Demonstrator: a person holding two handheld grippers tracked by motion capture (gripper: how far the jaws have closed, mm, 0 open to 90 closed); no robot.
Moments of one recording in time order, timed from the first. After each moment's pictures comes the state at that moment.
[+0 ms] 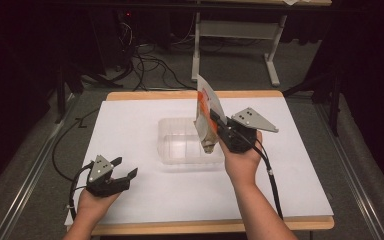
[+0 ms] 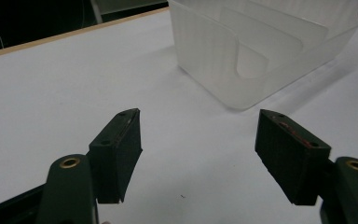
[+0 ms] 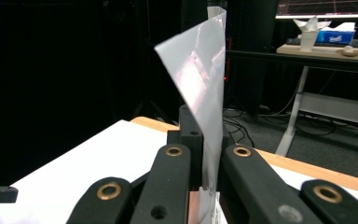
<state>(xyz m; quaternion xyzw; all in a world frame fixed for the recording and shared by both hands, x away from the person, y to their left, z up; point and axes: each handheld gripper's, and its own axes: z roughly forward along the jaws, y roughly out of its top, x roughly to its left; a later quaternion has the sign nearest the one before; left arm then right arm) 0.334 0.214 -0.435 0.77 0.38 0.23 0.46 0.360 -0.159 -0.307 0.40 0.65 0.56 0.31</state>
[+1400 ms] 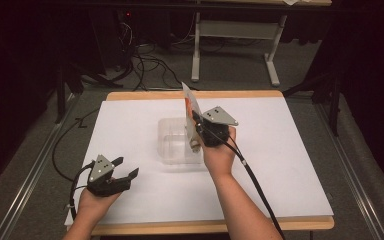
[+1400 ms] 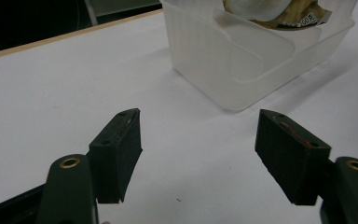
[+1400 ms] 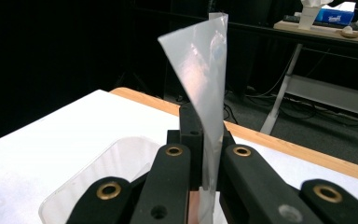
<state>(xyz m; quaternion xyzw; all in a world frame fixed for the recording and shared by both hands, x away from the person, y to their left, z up) 0.335 0.212 -0.435 0.77 0.37 0.23 0.46 0.407 -0.112 -0.352 0.41 0.68 0.50 0.34</state>
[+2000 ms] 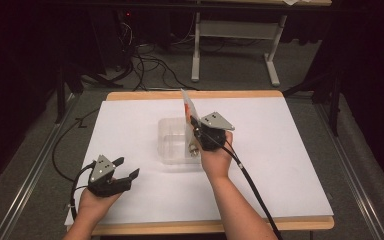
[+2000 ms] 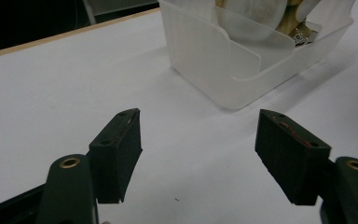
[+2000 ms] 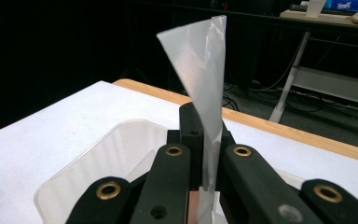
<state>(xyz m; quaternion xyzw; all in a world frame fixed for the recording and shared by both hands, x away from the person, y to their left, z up) 0.334 0.211 -0.435 0.78 0.37 0.23 0.46 0.411 -0.109 -0.376 0.42 0.68 0.50 0.32</state>
